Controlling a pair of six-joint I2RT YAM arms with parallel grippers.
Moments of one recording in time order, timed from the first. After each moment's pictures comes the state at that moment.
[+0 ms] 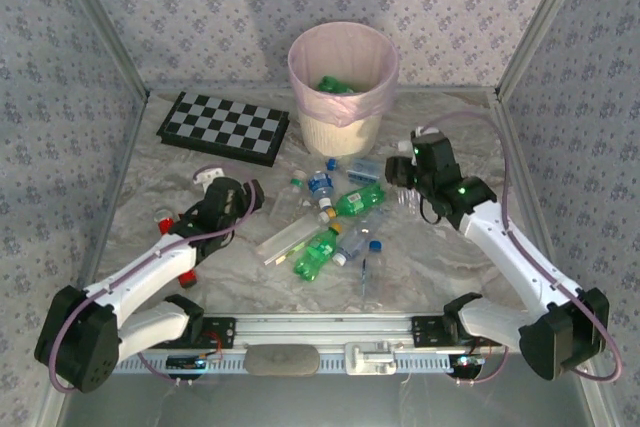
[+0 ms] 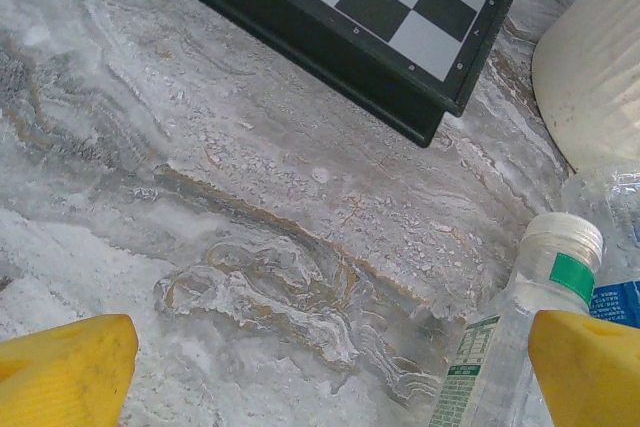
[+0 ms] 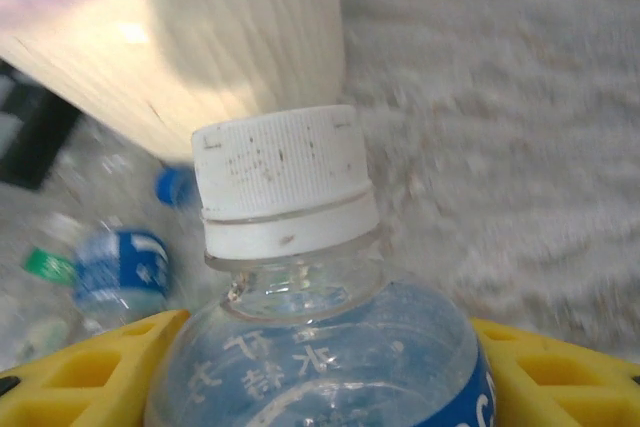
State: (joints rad) left arm -0.52 1.05 0.54 -0.16 -0.39 -0.74; right arm 0.43 1.14 1.02 -0.53 0.17 0.36
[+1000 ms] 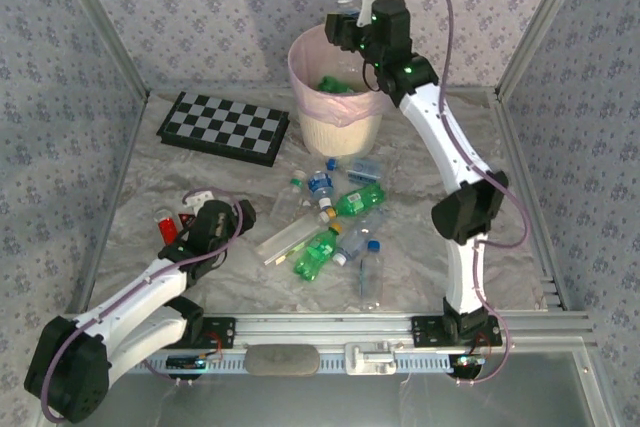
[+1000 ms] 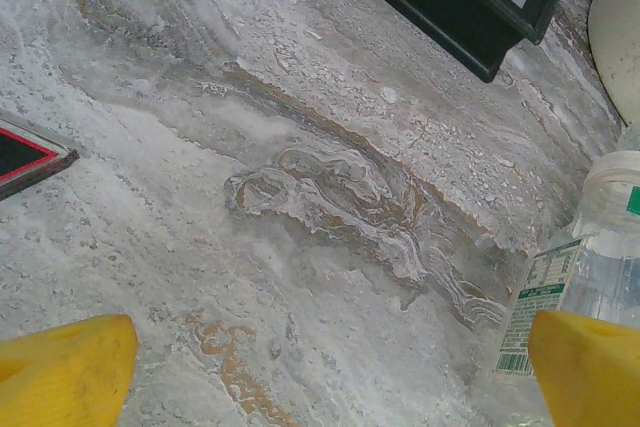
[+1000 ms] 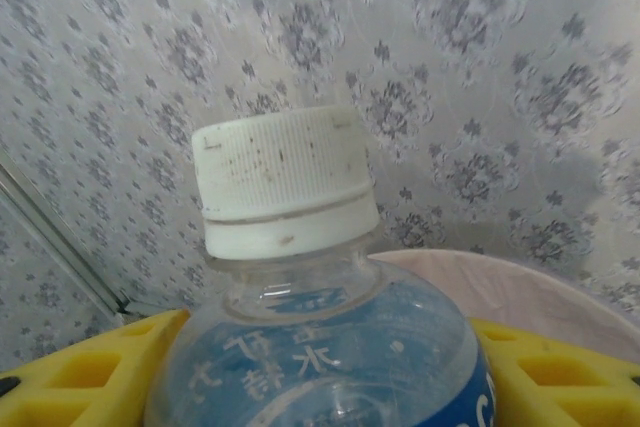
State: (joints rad) left arm -0.51 0.88 0.36 -0.19 -0.36 -0.81; right arm 0.43 2.09 2.37 -0.42 0.02 0.24
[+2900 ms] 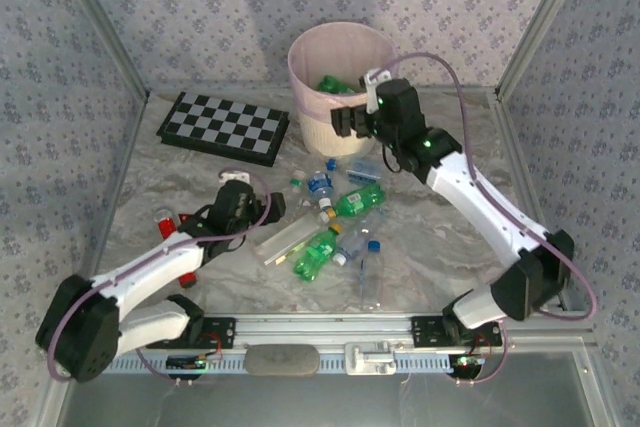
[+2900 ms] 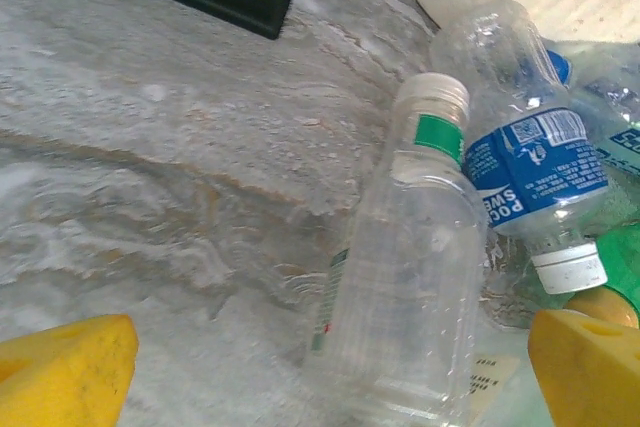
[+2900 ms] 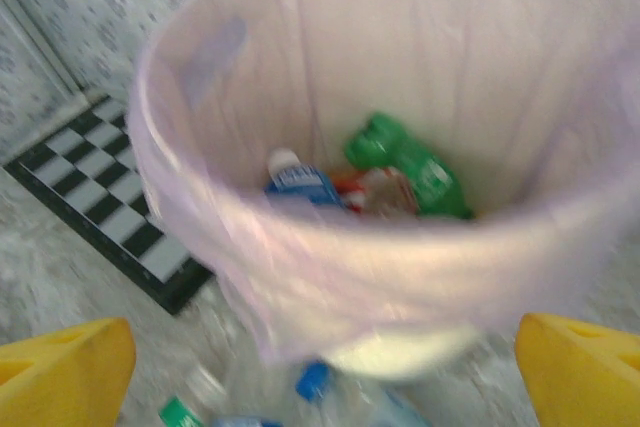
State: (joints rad) left arm -0.62 1.14 0.57 -0.13 -0.18 -0.62; right arm 0.56 1.42 1.40 -0.40 0.16 0.15
